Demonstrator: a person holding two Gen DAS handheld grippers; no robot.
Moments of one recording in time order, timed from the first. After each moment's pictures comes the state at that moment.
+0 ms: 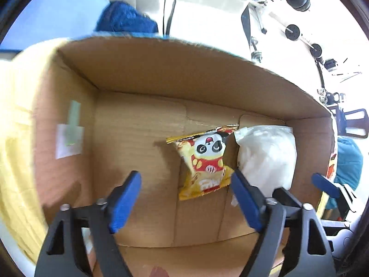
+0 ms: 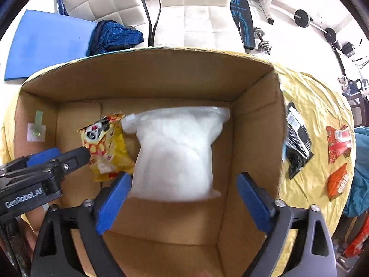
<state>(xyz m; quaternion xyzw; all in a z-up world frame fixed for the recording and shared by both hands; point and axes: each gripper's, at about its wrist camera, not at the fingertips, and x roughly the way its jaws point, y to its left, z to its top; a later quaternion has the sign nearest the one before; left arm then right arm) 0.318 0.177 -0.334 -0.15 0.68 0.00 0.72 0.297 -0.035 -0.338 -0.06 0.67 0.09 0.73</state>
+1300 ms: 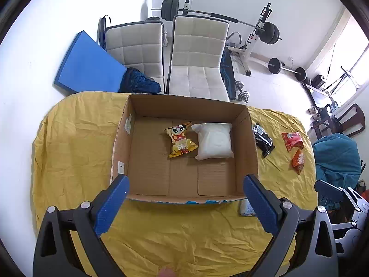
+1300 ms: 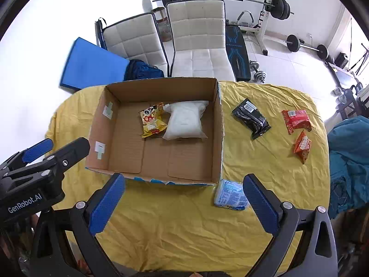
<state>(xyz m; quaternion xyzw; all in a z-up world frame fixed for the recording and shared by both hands) 0.153 0.124 -0.144 -0.09 0.53 0.03 0.84 0.107 -0.109 -0.135 0.00 0.57 0.14 0.81</state>
